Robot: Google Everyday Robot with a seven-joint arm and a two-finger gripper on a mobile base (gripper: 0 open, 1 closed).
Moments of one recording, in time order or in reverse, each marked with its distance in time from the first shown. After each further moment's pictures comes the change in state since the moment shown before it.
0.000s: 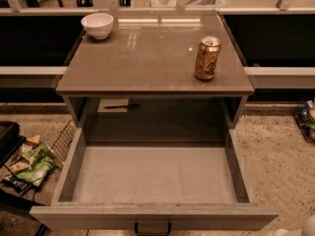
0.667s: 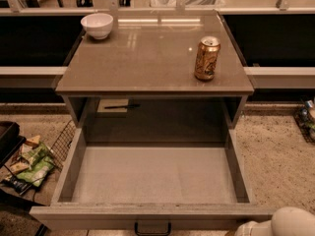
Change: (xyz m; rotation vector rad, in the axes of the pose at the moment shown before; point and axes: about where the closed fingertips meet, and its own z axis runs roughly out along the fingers) arm -0.024 -0.025 0.107 -0.078 -0.176 -0.049
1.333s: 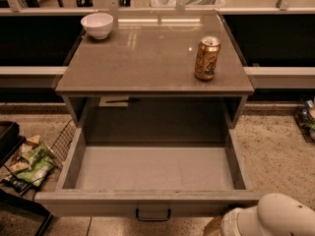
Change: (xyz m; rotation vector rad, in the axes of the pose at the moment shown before) arm -0.034 -0.031 0.029 -0.003 -0.093 -0.065
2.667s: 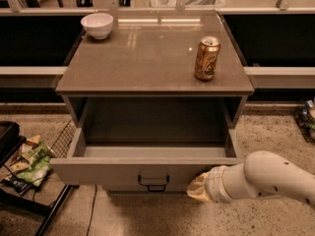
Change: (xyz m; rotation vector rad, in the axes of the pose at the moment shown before) arm -0.097 -0.082 -0.025 0.091 -0.118 -0.172
